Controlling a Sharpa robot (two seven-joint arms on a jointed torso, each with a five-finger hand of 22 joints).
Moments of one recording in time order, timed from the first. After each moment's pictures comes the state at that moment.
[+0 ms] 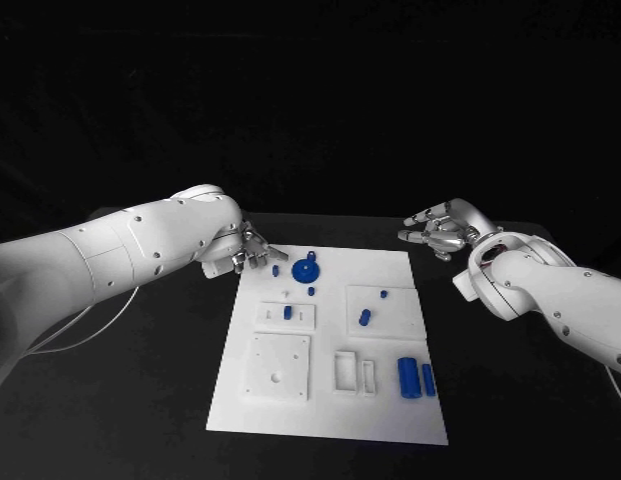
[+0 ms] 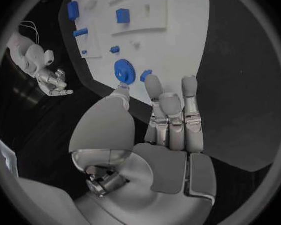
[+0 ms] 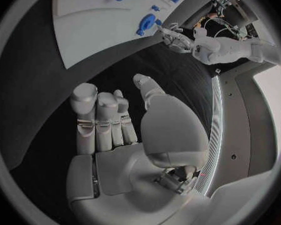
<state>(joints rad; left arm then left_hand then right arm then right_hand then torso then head) 1.47 -0.43 -0.21 0.90 -0.86 0.12 -0.56 1.10 -0.12 0.05 0.28 0.05 1.02 0.06 0.26 0.07 1.46 -0.03 0.61 0.44 1.35 -0.12 1.26 0.45 0.01 1.25 -0.14 0.41 1.31 1.08 -0.75 0.26 1.27 -1.10 -0.43 -0.10 1.24 -0.13 0.11 -0.01 0.54 1.02 0.11 0.07 0.06 1.17 0.01 1.08 1.06 1.43 -0.06 1.02 1.01 0.08 1.47 -0.09 0.78 1.31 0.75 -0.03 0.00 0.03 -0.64</state>
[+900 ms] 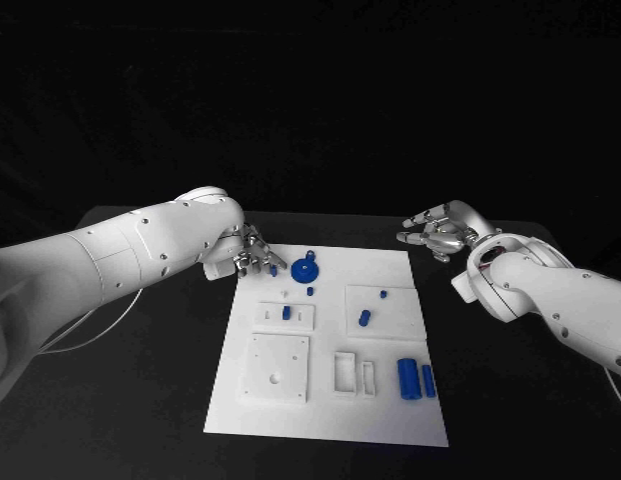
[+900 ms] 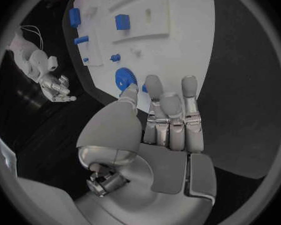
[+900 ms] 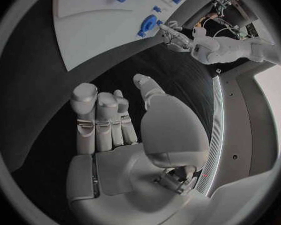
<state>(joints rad) 1.46 -0.40 -0.21 0.86 -0.86 0.20 -0.51 1.14 0.04 -0.04 0.08 0.24 1.12 0.05 0.14 0.19 1.47 -0.03 0.61 0.44 1.34 -0.12 1.27 0.43 0.01 1.24 -0.13 0.41 1.31 1.08 -0.75 0.26 1.27 -1.10 -0.43 -0.10 1.24 -0.13 0.11 -0.01 0.54 1.02 0.11 0.07 0.06 1.17 0.01 1.08 1.06 1.43 -0.06 1.02 1.01 0.08 1.47 -0.09 0.78 1.31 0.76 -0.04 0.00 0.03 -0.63</state>
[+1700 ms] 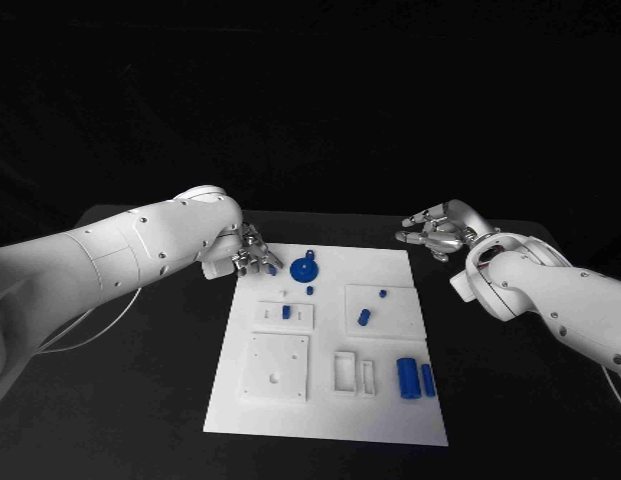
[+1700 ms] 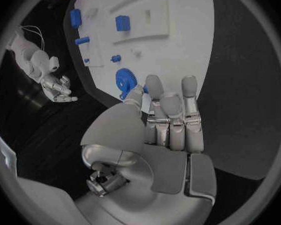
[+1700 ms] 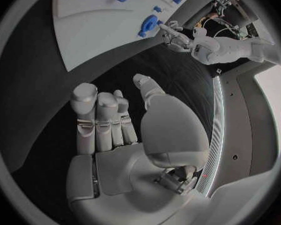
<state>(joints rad) 1.46 -0.40 -0.21 0.85 -0.86 0.21 -0.50 1.21 0.11 -0.03 0.03 0.27 1.15 0.03 0.12 0.21 1.47 -0.04 0.61 0.44 1.34 -0.12 1.27 0.43 0.01 1.24 -0.13 0.41 1.31 1.08 -0.75 0.26 1.27 -1.10 -0.43 -0.11 1.24 -0.13 0.11 -0.01 0.55 1.02 0.11 0.07 0.06 1.17 0.01 1.08 1.06 1.43 -0.06 1.02 1.01 0.08 1.47 -0.09 0.78 1.31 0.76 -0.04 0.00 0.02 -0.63</state>
